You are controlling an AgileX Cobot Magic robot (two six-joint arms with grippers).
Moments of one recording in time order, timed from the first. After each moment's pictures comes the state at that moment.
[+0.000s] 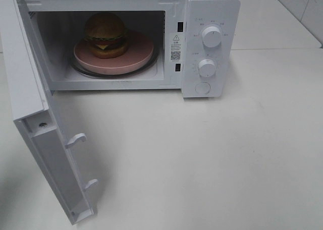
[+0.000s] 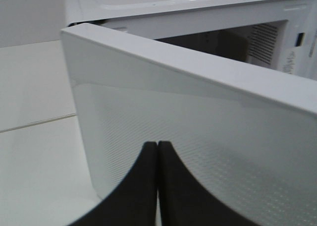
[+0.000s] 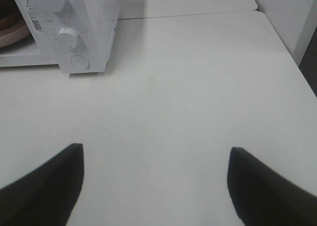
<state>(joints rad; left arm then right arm) 0.02 1.07 -0.19 0.65 -0.73 -0.41 0.10 0.00 -0.49 -0.11 0.97 0.18</state>
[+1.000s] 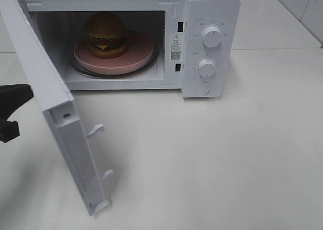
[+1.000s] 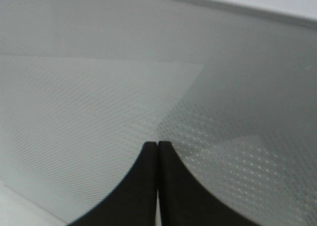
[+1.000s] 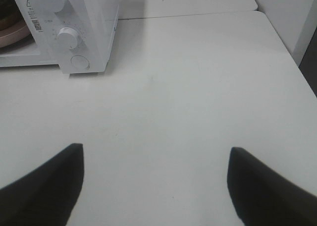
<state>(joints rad) -0.08 1.37 -0.22 0.69 -0.90 -0.41 0.10 0.00 -0.49 -0.11 0.97 0.18</state>
